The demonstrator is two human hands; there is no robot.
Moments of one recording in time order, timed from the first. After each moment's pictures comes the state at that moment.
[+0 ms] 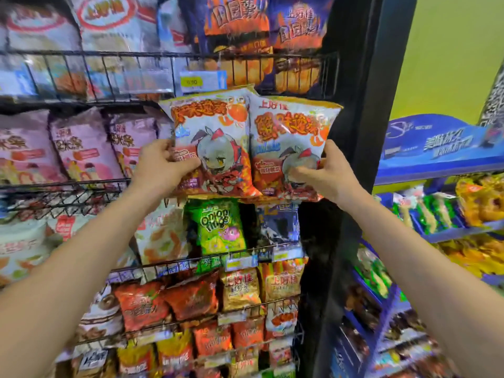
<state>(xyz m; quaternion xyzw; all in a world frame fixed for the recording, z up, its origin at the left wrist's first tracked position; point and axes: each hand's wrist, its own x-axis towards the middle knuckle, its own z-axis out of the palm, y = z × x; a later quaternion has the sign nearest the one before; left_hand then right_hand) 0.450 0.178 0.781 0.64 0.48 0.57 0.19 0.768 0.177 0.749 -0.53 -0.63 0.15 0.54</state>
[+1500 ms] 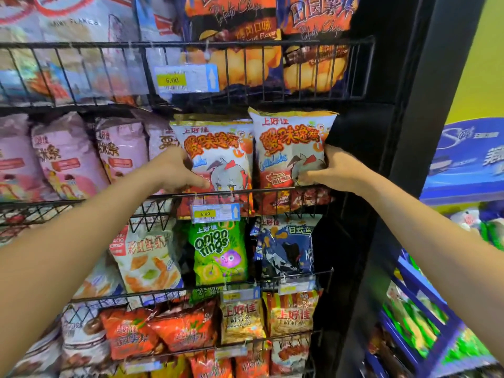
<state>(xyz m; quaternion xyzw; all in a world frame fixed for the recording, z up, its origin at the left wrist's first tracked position) 0.462 0.325 0.796 0.71 0.64 0.27 0.14 0.825 0.323 0.771 -0.56 -0.74 0.14 0.35</state>
